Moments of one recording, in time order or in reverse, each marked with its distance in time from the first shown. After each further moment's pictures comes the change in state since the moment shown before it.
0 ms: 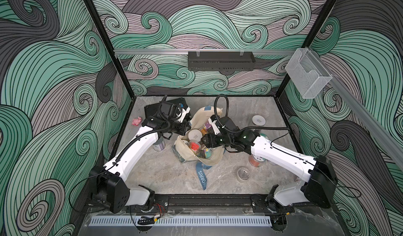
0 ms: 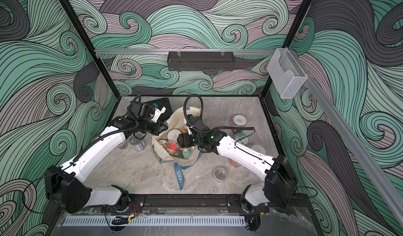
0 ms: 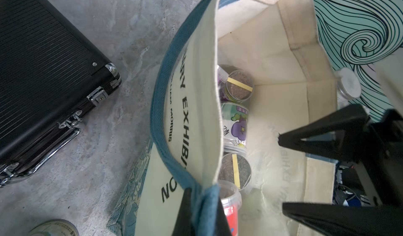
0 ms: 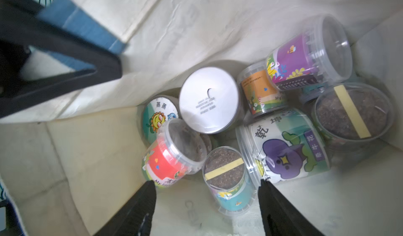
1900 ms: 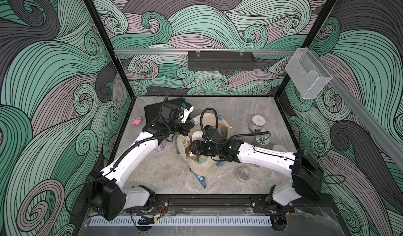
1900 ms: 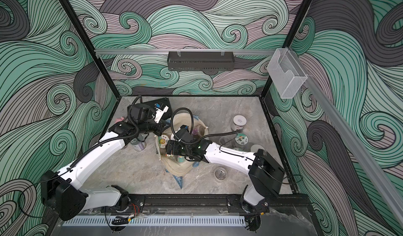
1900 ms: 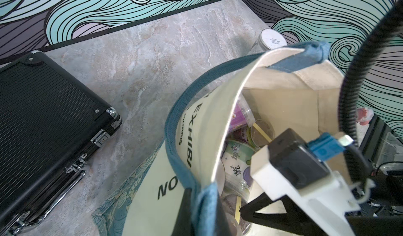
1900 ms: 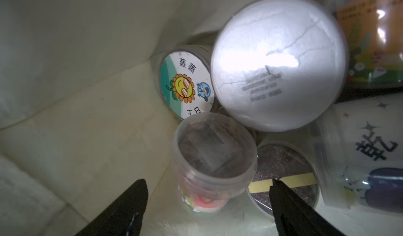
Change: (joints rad) left arm -0.046 -0.048 -0.071 0.199 -0.041 0.040; right arm 0.158 0.127 -0.070 0.199 0.029 0.480
